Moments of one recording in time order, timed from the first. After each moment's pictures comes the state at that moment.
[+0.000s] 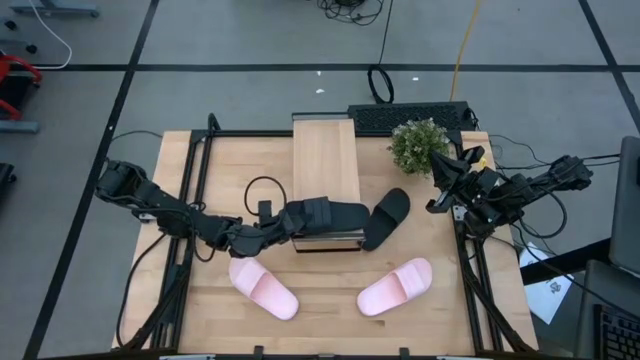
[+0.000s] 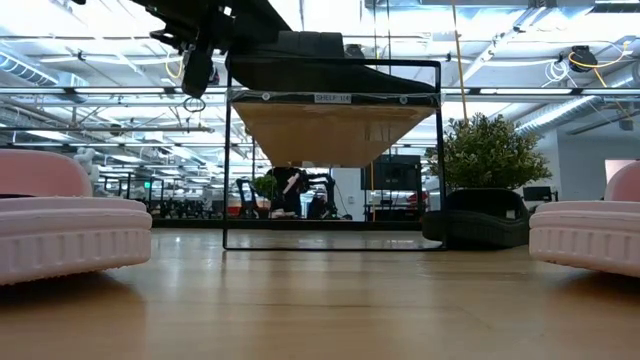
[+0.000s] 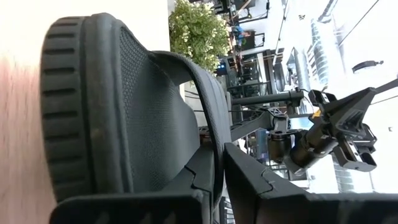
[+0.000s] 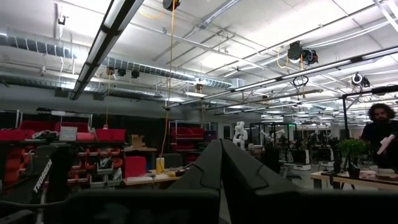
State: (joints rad) left arm -0.38 1.46 0.76 0.50 -0.83 -1.57; right arm 0.42 0.71 0.50 1.02 0.89 -0.67
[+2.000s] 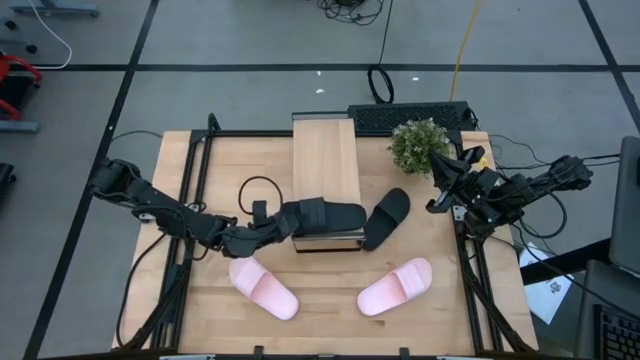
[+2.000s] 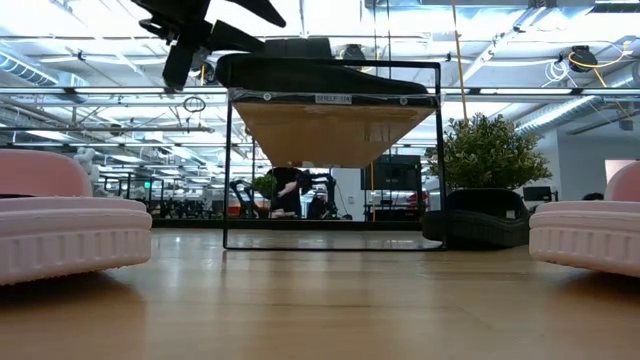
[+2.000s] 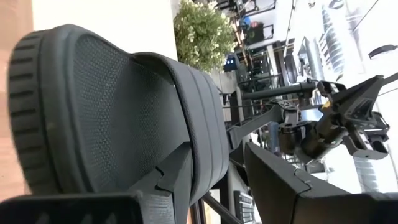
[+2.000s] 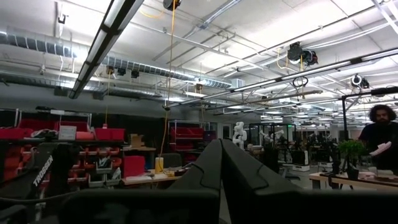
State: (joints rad) left arm -0.40 1.39 0.76 0.37 -0.84 -1.55; right arm 0.42 0.71 0.50 1.02 0.89 -0.68
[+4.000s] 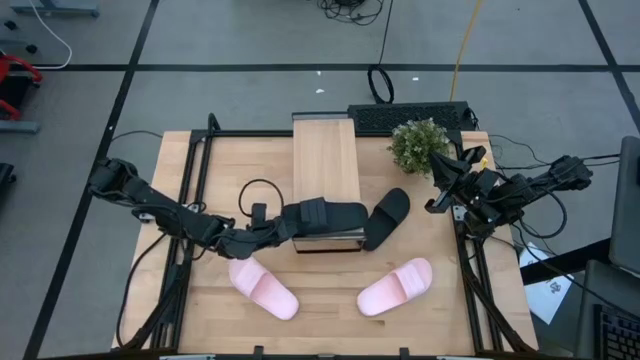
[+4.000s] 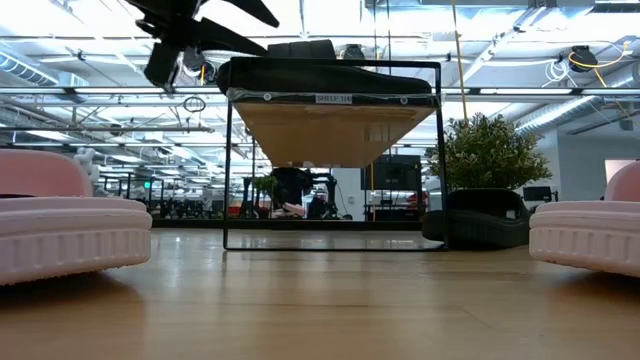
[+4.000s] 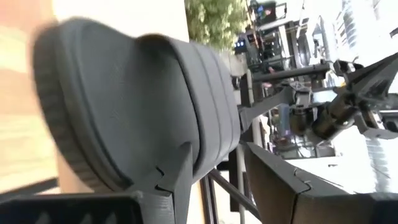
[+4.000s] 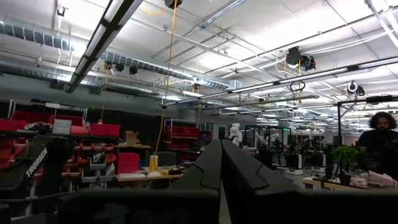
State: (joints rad) left arm -0.43 1.35 0.76 0.25 -0.79 -1.60; right arm 0.42 0.71 0.50 1.02 0.89 -0.72
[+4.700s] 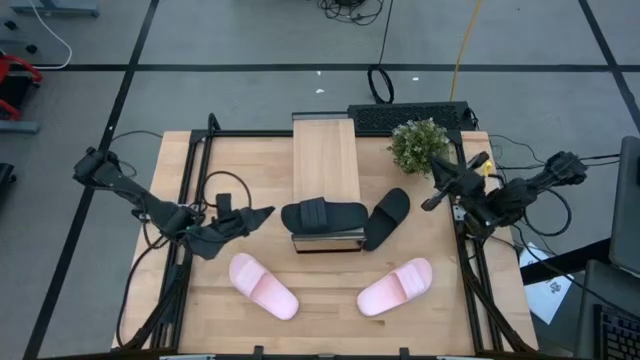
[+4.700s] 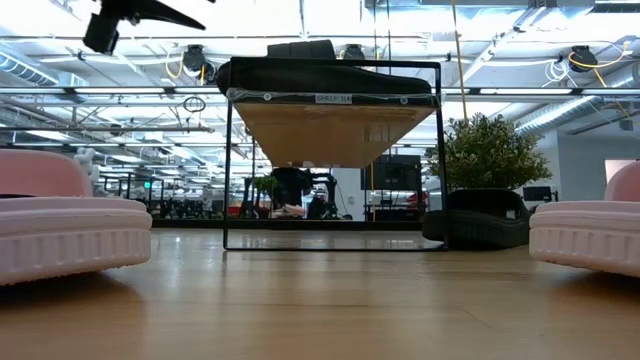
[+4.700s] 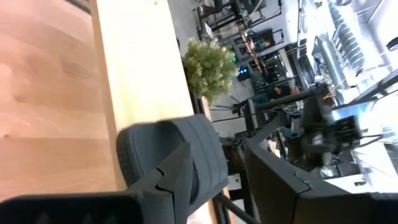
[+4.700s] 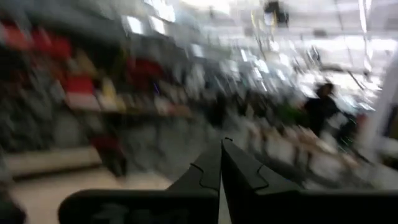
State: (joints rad) left arm -0.55 1.06 0.76 -0.15 -1.04 -1.60; right arm 0.53 0.68 0.50 0.80 1.33 -0.86
